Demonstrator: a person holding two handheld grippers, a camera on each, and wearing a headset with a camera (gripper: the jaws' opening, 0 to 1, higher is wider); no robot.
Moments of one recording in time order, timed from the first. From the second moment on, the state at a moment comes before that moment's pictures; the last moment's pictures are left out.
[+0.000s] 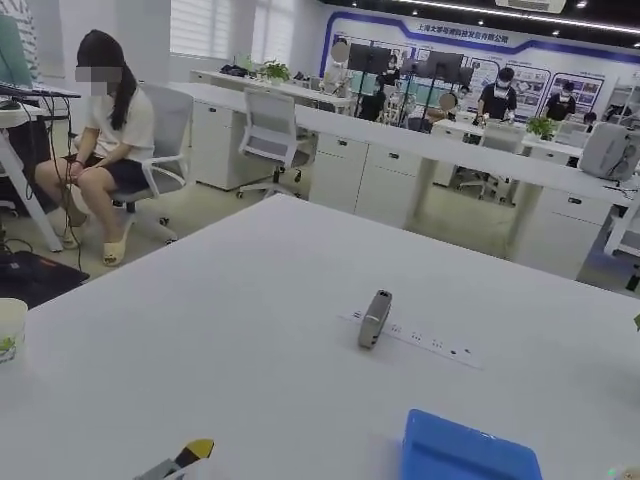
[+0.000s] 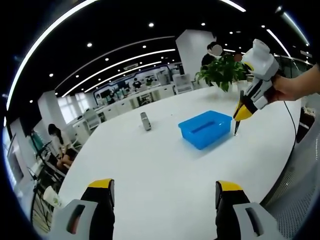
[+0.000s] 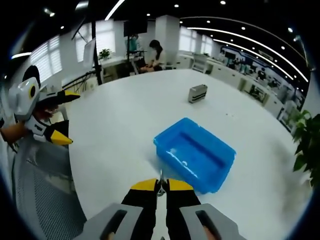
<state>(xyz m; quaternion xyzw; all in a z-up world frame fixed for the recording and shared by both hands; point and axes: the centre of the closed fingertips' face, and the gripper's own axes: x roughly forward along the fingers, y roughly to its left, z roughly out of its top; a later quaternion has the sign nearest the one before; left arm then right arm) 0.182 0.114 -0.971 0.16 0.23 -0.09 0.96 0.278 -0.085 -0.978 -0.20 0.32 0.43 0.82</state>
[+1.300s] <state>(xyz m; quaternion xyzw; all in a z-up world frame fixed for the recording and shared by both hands) 0.182 0.099 -0.983 0.12 0.29 -0.14 0.94 0.363 -0.090 -1.032 -0.21 0.36 0.40 0.82</state>
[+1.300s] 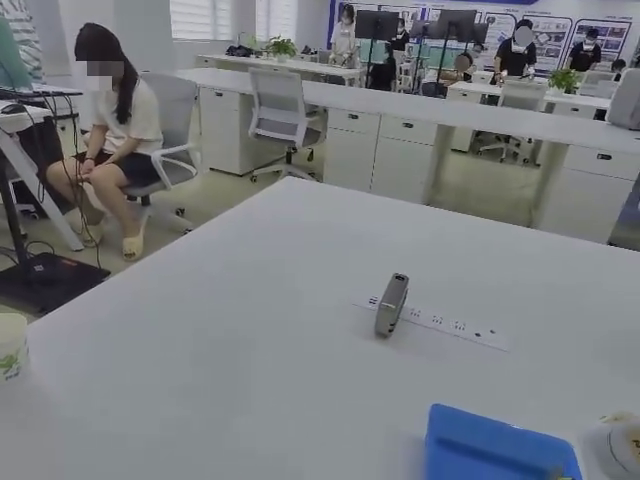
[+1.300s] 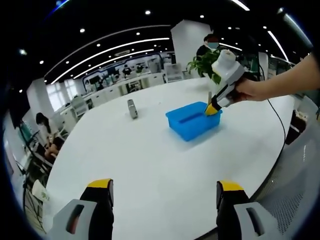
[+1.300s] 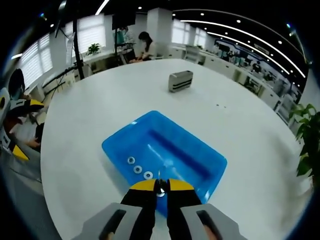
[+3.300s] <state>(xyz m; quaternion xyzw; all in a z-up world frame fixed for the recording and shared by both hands) 0.200 -0.073 -0.903 0.19 0.21 -0.57 0.77 0.201 -0.058 -0.976 -0.23 0.33 0.63 0.67</state>
